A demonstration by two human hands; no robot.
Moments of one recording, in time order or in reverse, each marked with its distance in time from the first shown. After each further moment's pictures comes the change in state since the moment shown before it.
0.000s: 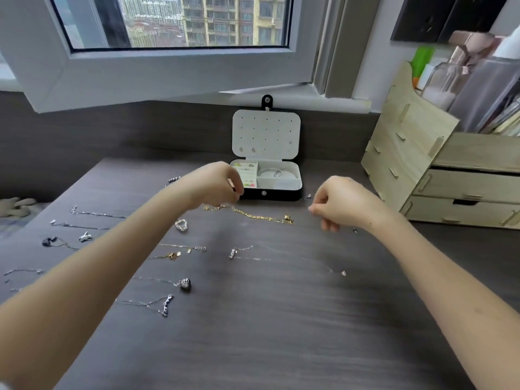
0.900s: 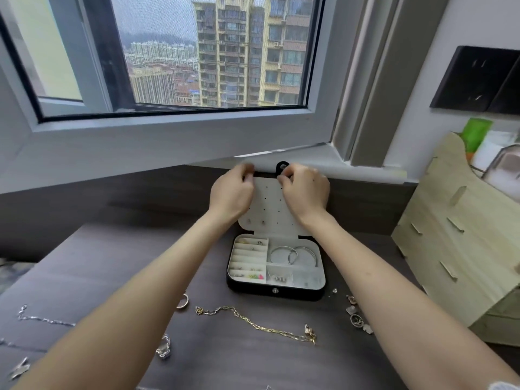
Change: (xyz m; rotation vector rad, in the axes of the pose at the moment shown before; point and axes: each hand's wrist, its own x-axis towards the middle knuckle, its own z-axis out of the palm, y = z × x) left_hand 0.160 0.004 -0.034 -0.254 0.595 0.119; right_hand 0.220 -0.054 -0.019 0.154 0.789 -0.170
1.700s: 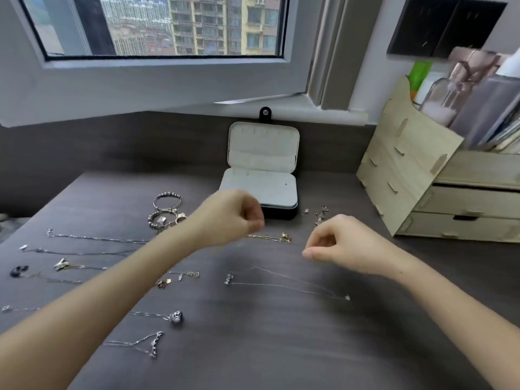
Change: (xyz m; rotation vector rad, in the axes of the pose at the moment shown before) left_hand -0.160 0.013 -0.037 0.162 -0.521 0.215; right_hand -0.192 0.021 -0.148 0.062 -0.827 0.076
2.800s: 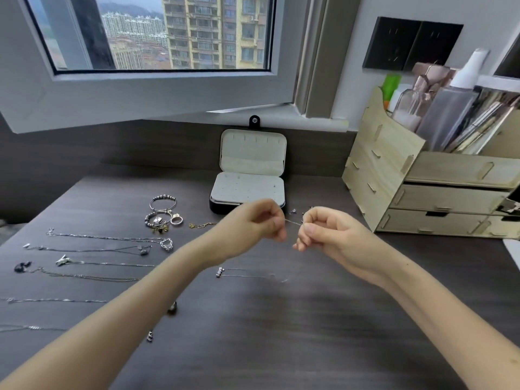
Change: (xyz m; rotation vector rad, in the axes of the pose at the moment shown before) left_hand -0.023 0.044 0.026 -0.643 -0.128 0.067; right_hand -0.031 0.000 0.005 1.001 0.018 -0.179
